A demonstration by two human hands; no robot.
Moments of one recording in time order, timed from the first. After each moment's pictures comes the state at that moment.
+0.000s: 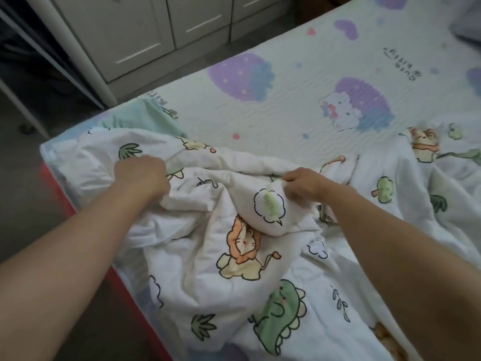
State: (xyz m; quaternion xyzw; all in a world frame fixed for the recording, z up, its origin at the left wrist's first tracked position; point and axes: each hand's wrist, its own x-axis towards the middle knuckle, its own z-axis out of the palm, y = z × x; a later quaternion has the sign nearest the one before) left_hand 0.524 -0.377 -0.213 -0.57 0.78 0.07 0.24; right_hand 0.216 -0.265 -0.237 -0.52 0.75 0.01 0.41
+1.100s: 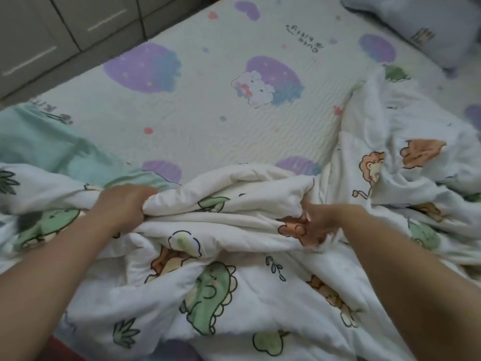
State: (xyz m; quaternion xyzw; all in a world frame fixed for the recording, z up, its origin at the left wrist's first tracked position) left_hand 0.441 -0.305 -0.259 -0.35 0.91 0.12 0.18; right_hand 0.100 -0.060 -0.236 -0.33 0.78 0.22 0.49
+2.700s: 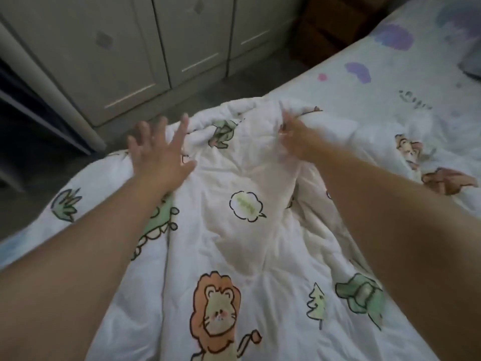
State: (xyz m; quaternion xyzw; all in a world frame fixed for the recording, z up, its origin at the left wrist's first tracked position) left_hand 0.449 -0.593 -0.264 -0.56 0.82 0.11 0.02; right_hand 0.141 -0.548 -0.257 -0.50 0.84 -0.05 0.21
